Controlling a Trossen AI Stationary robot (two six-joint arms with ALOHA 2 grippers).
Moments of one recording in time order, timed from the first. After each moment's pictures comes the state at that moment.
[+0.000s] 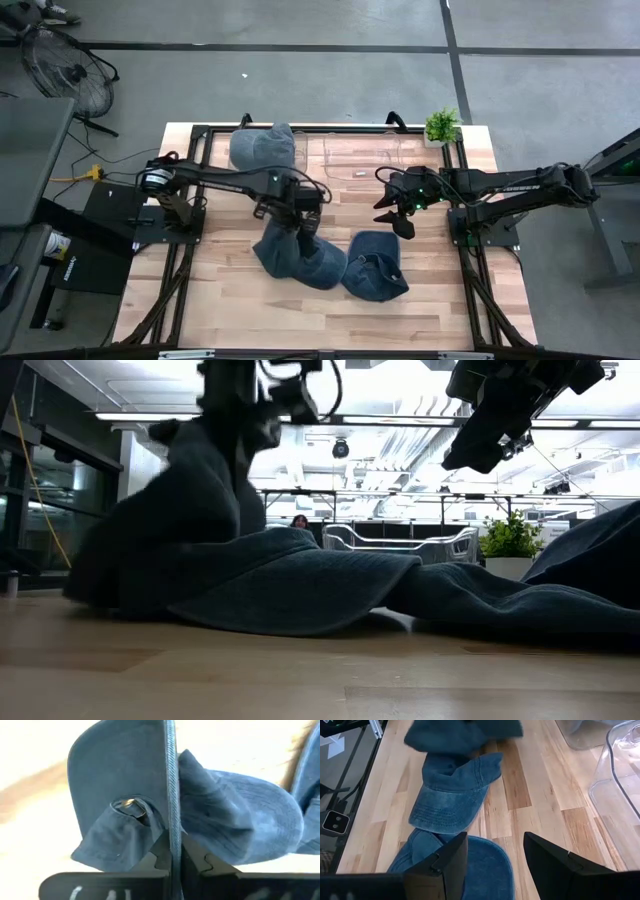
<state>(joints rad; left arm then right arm) -0.05 1.75 1.48 -1.12 0.08 -1.30 -0.07 1.03 0.70 -0.34 -0.17 0.21</state>
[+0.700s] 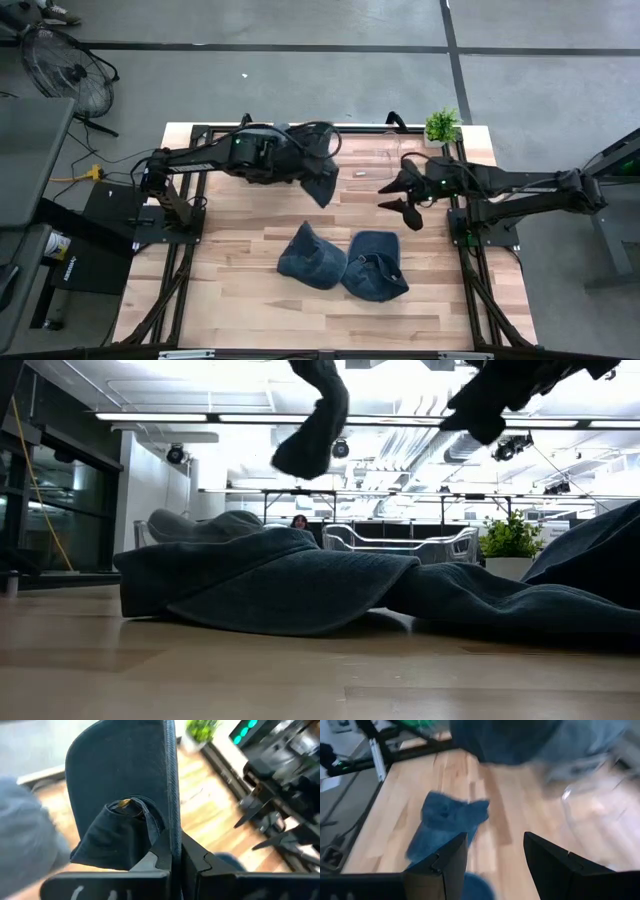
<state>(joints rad) -0.03 1.75 2.10 -1.18 -0.54 -0.95 -0.10 0.87 0.71 -0.30 -0.11 0.18</state>
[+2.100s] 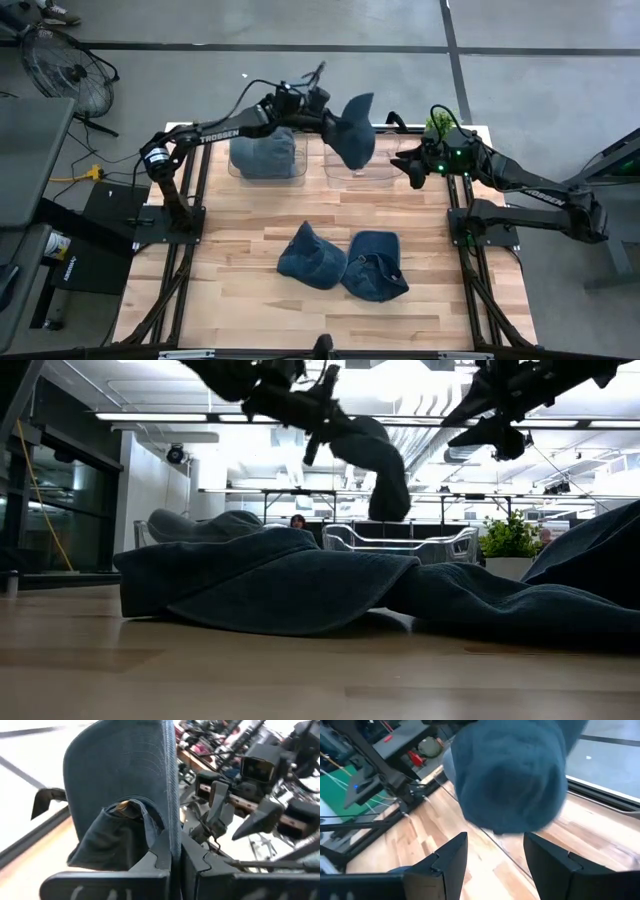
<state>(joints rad) 0.51 1.76 1.50 0.02 0.41 -0.45 -0.49 0.76 0.71 -0.33 -0.12 0.47</state>
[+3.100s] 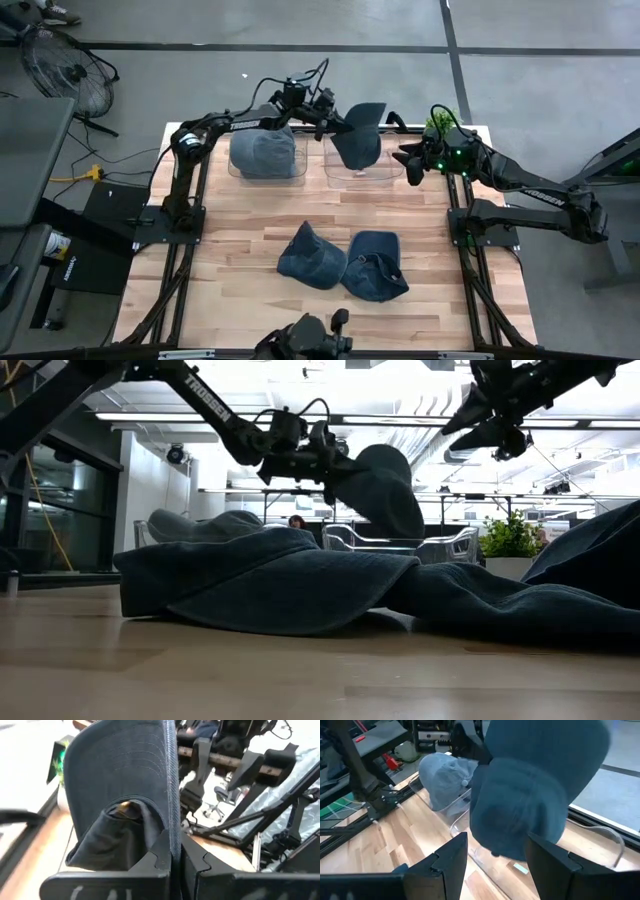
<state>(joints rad) 0.67 2.05 1.54 0.36 0.94 -0.30 -0.49 0.76 0.70 -0.32 0.00 0.38</state>
